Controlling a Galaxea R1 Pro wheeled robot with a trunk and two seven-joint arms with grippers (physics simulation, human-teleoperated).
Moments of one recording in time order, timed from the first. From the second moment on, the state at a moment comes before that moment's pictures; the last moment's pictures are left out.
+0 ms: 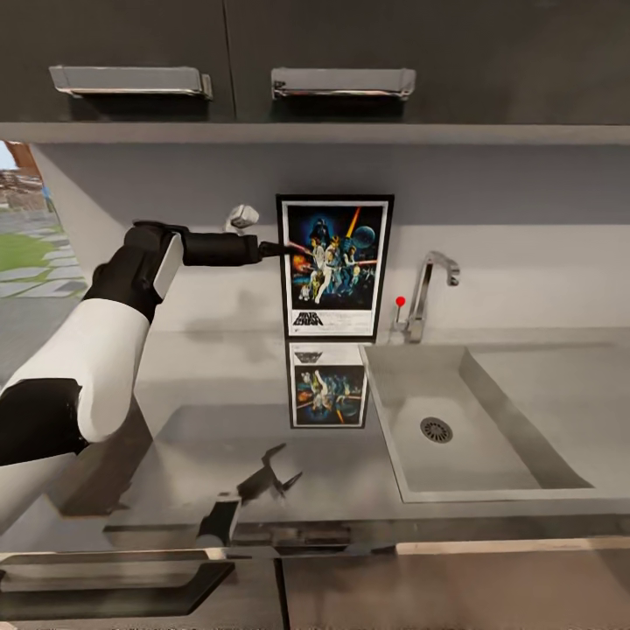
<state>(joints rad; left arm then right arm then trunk) -1.51 0.03 0.00 -0.63 0.00 0.75 -1.00 -0.05 -0.17 -0.01 0.03 -0.07 -0.82 -0.01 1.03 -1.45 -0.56</state>
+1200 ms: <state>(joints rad) -1.51 0.07 0.00 -0.78 0.00 0.77 -0.93 -0.03 -0.17 -0.01 0.03 -0.06 -0.88 -0.01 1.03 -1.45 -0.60</state>
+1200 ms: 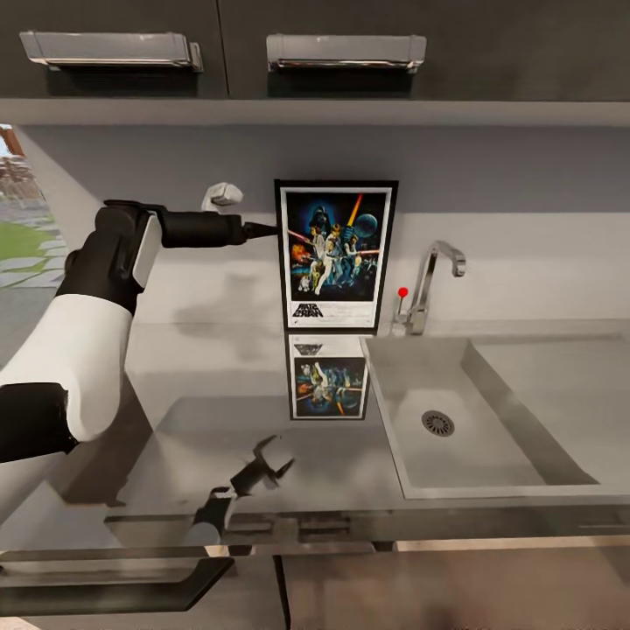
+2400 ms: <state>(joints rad) -1.62 -0.01 -0.01 -0.62 0.00 0.77 -0.67 -0.03 -0.17 0.00 0.03 -0.06 -0.87 -0.01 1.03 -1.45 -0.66</state>
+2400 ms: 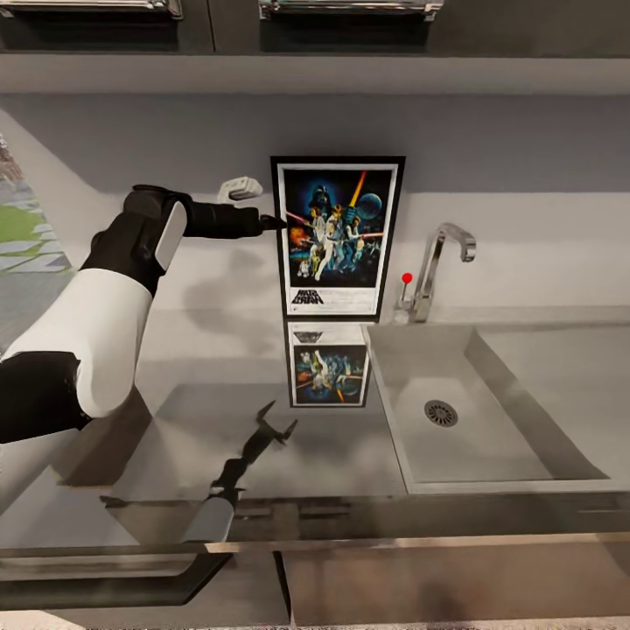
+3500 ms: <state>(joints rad) -1.62 -0.01 0.00 -0.63 0.00 0.77 -0.68 -0.03 -0.17 0.00 0.04 -0.06 -0.87 -0.01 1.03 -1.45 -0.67</state>
